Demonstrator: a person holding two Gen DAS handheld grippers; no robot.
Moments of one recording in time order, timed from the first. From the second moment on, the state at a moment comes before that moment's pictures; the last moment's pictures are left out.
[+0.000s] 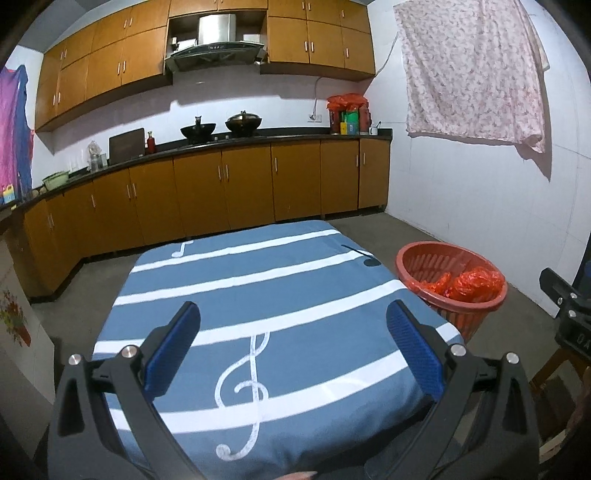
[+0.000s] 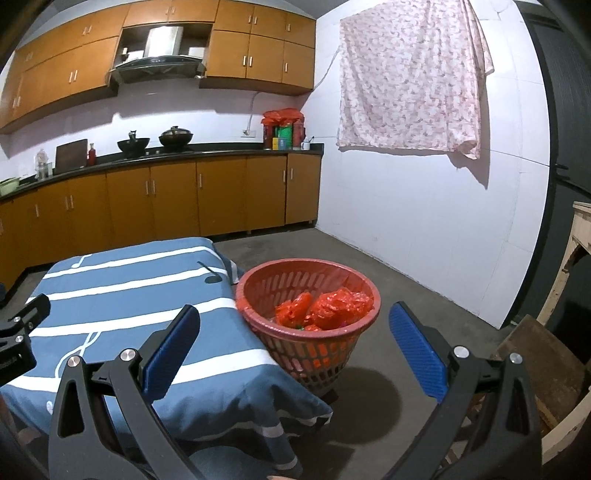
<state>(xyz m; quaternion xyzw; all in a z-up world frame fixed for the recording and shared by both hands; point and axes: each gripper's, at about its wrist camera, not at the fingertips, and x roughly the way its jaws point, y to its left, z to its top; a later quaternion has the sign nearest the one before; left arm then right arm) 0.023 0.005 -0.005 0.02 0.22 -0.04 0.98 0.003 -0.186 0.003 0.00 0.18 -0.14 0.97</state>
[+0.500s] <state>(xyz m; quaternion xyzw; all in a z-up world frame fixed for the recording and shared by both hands) 0.002 0.012 -0.005 0.00 0.21 -0.04 0.98 -0.011 -0.174 -0.001 -0.01 0.18 -0.14 0.97</state>
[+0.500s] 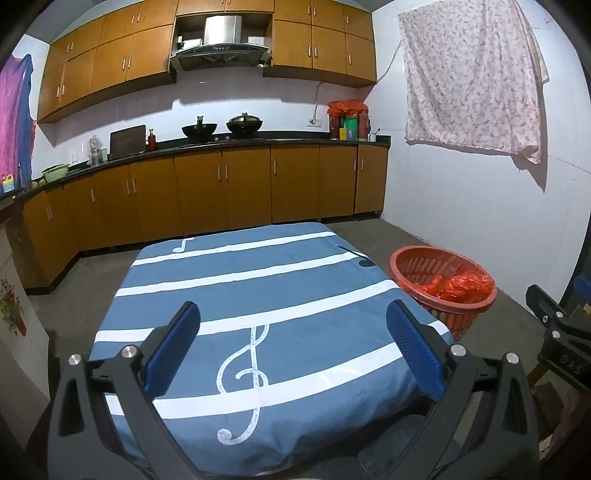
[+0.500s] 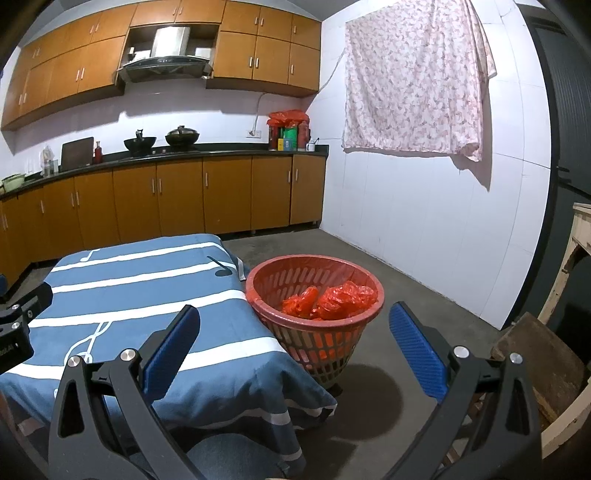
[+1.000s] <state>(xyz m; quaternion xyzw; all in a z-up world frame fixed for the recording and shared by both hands) -0.005 0.013 -0.006 -0.01 0.20 -0.05 0.98 -0.018 -0.169 -0.004 -0.01 0.17 -0.13 0.98</state>
